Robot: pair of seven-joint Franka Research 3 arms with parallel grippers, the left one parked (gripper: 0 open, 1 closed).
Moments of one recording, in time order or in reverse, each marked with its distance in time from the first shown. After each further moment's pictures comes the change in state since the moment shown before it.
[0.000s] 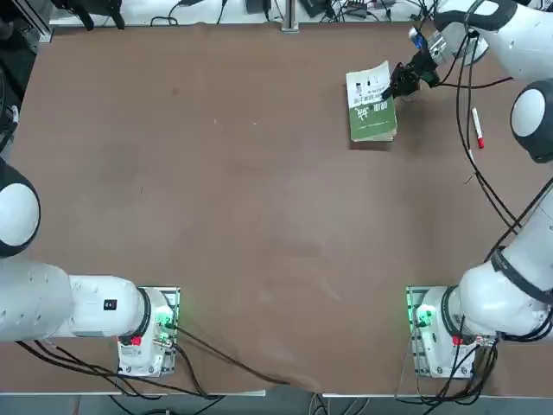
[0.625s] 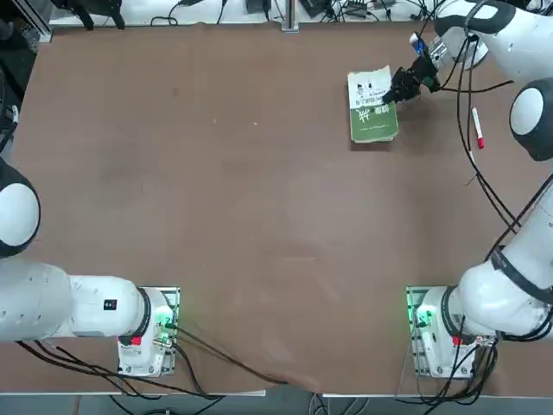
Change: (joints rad) arm -0.006 0.014 0.001 0.001 0.000 0.002 -0.008
